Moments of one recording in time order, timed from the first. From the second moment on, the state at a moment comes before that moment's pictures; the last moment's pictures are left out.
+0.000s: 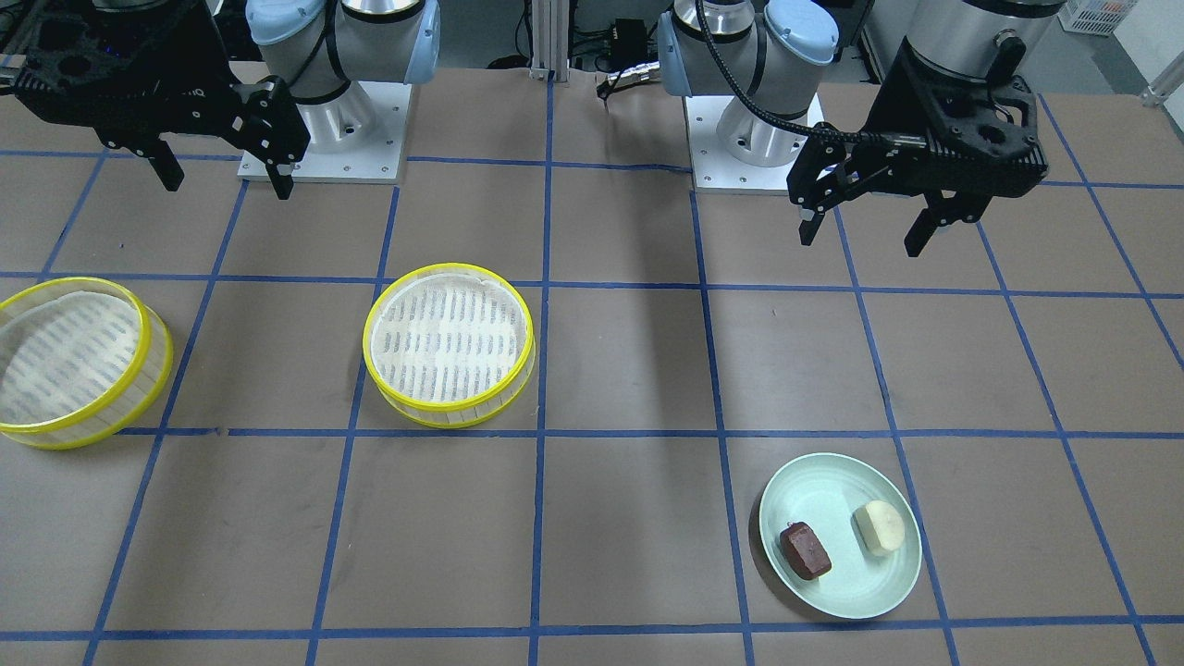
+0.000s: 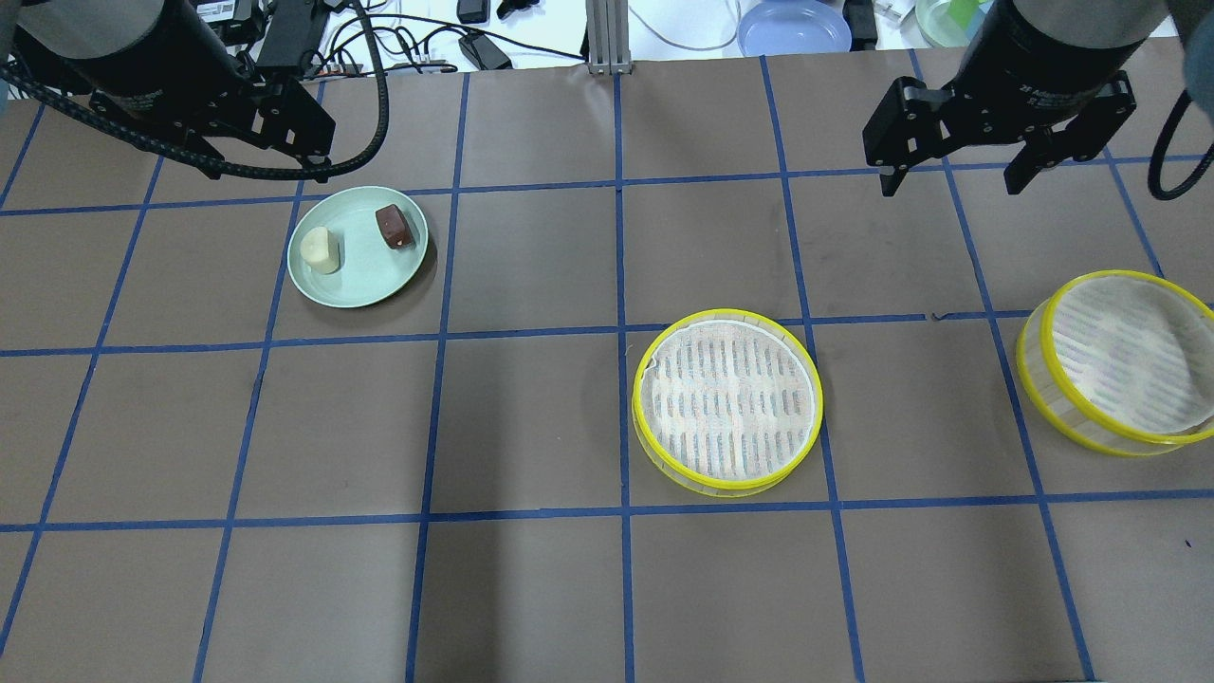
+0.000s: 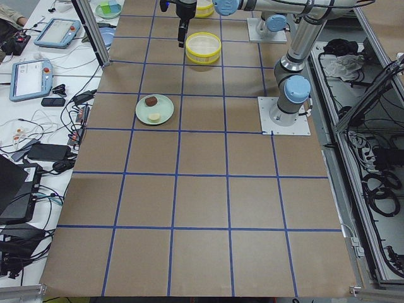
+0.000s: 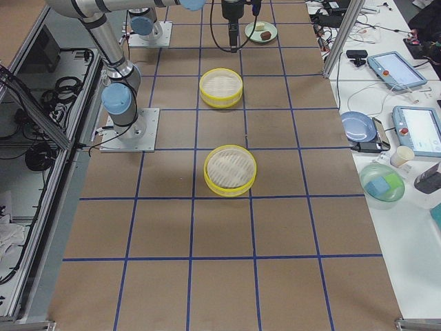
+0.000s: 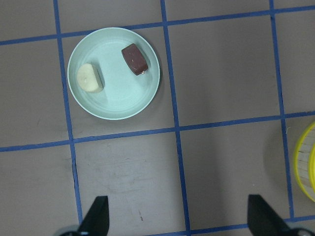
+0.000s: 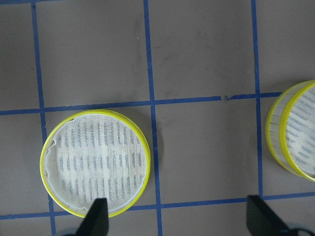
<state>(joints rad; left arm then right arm) -1.50 -1.55 -1.51 -1.52 1.55 0.16 1.54 -1.65 1.55 -1.55 -1.59 0.03</state>
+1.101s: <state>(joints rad) -1.31 -1.70 -1.60 -1.34 1.54 0.45 1.30 -1.62 1.57 -1.48 -1.68 -0.29</state>
